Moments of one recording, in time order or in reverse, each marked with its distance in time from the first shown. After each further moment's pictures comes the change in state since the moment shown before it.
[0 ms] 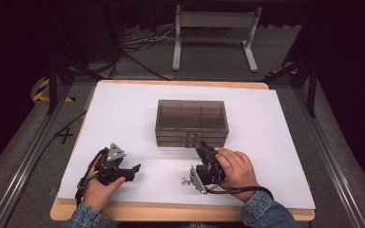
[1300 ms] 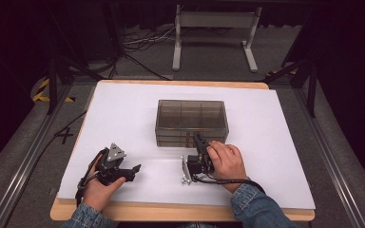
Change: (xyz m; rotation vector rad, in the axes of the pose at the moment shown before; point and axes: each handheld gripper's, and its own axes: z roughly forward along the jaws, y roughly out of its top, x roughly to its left) left arm 0.000 0.000 0.000 0.006 0.000 0.006; right arm 0.008 0.010 0.041 0.108 -0.090 -0.062
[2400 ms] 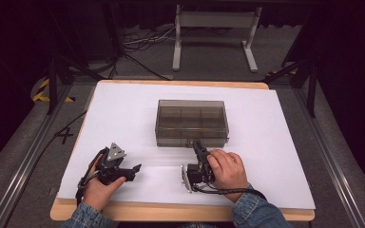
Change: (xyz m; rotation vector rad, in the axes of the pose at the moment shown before) left arm 0.001 0.001 0.000 -0.002 -0.010 0.003; right arm 0.004 0.006 -0.026 -0.005 0.020 0.001
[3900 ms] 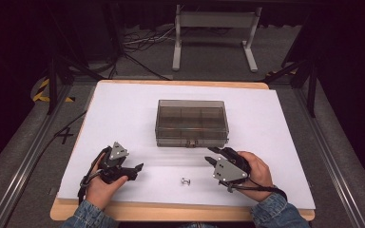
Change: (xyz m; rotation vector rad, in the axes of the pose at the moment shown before) left arm -0.003 0.004 0.005 -0.008 -0.011 0.009; right arm -0.039 -0.079 -0.032 -0.318 0.389 0.465
